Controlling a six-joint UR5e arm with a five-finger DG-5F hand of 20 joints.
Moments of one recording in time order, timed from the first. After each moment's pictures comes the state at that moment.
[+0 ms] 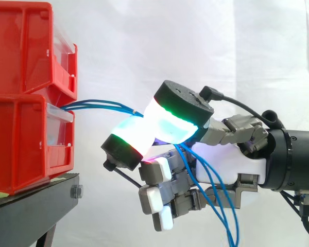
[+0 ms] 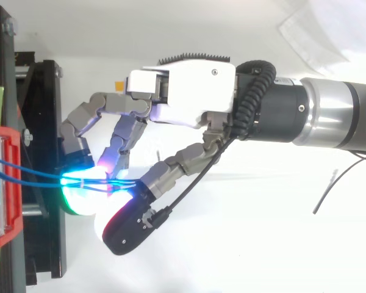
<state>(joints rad) 0.10 -2.37 -1.16 -2.66 -1.45 -0.06</state>
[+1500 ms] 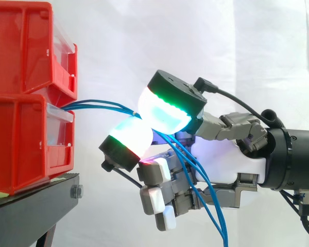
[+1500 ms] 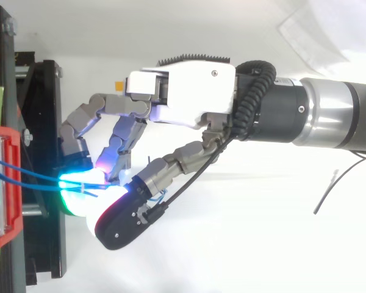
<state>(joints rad) 0.10 -2.37 -1.16 -2.66 -1.45 -0.08</state>
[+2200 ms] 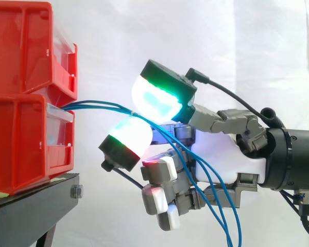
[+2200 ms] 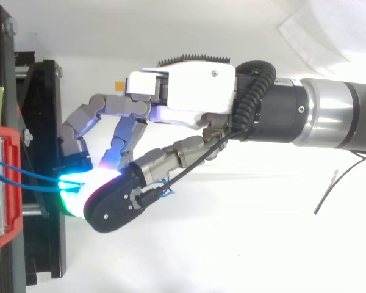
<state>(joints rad) 0.10 -2.37 -1.16 -2.66 -1.45 -0.08</state>
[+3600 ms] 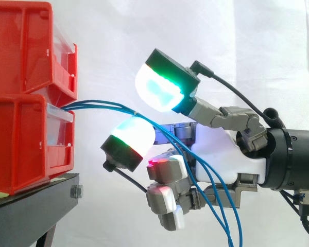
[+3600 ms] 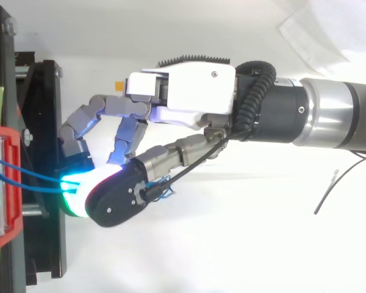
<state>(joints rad) 0.10 -2.37 -1.16 -2.66 -1.46 -0.08</state>
